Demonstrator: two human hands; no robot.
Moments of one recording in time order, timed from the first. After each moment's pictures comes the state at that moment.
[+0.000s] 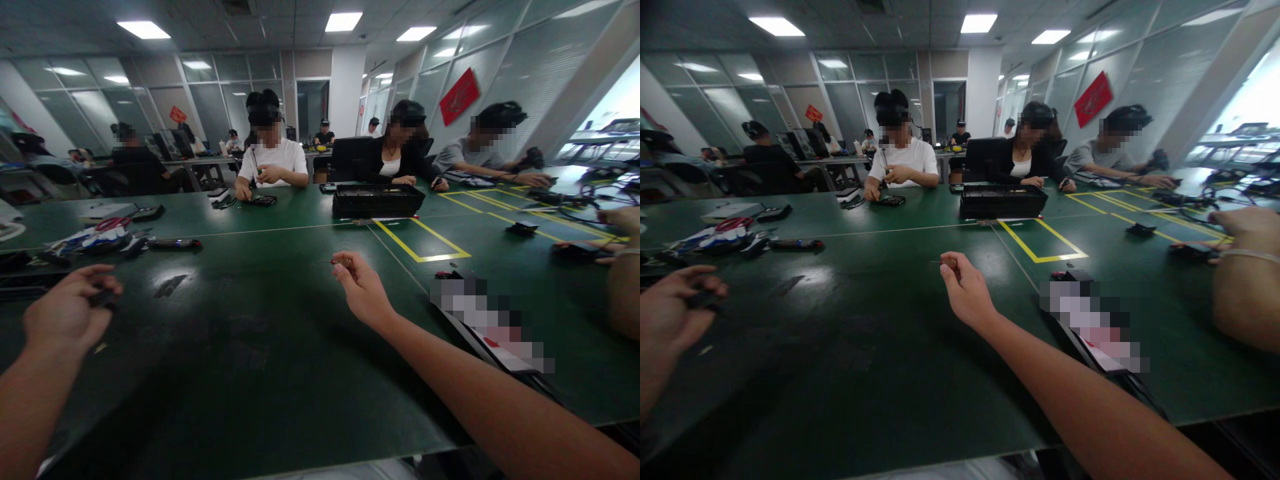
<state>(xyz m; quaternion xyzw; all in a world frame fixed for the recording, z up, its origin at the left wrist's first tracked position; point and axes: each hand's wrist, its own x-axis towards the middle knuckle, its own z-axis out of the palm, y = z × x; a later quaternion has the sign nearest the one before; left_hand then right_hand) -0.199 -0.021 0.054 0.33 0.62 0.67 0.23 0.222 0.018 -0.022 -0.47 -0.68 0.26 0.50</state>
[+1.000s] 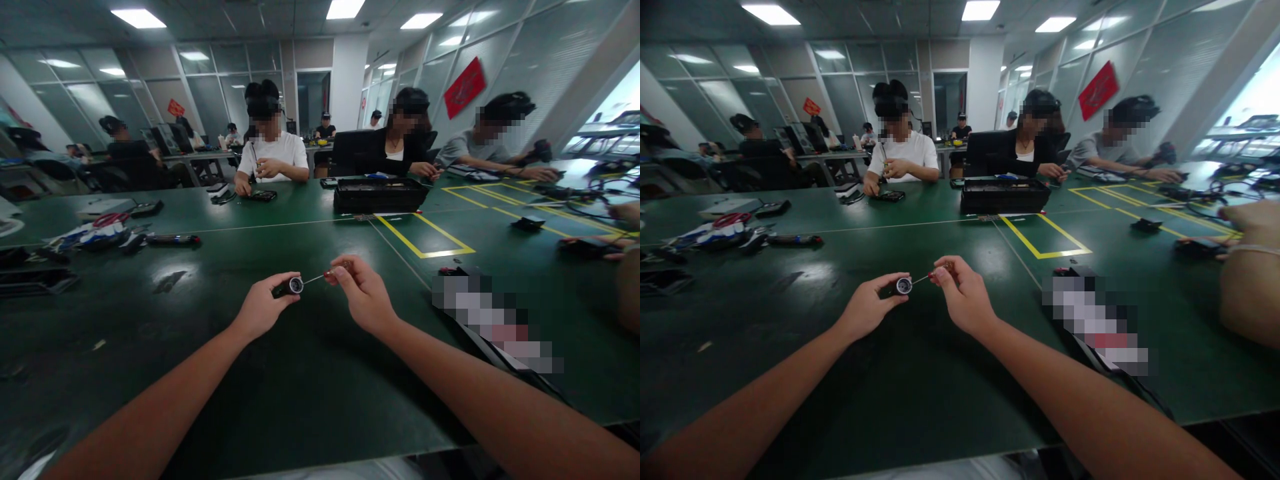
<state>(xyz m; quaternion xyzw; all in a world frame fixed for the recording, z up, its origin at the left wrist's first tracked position) -0.016 0.014 -0.033 0.73 0.50 0.37 0.28 0.213 0.000 -0.016 -0.41 -0.67 0.32 0.53</state>
